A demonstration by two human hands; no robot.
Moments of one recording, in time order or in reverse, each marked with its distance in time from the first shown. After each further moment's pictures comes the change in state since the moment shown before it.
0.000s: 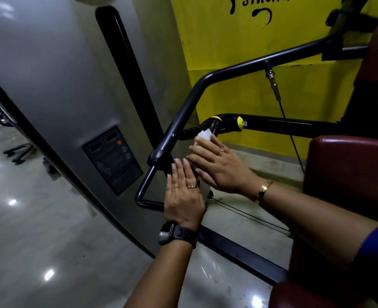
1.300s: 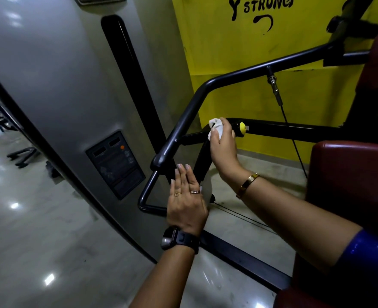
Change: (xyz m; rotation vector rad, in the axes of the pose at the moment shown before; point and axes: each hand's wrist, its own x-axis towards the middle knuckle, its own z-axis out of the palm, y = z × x) left_hand -0.001 -0.002 0.002 -0.078 0.026 0.014; right_hand 0.059 -0.002 -0.008 0.908 0.241 1.220
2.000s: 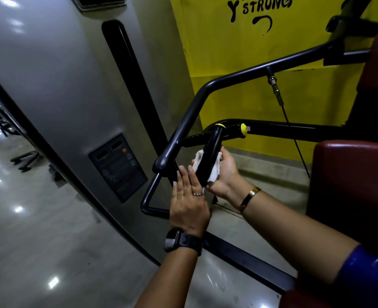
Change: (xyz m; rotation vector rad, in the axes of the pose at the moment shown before) left_hand -0.001 0.000 0.000 -0.051 0.030 0.001; right_hand -0.029 0.005 0.005 1.170 -0.257 0.836
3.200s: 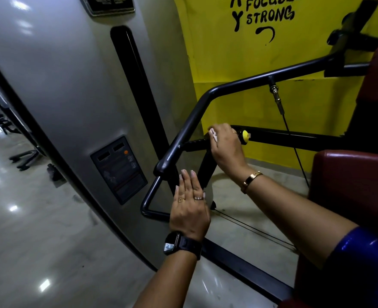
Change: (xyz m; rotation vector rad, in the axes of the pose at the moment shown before) left_hand -0.001 -0.004 0.005 0.014 -0.035 0.011; right_hand 0.030 -0.043 0.010 -1.769 0.229 -1.192
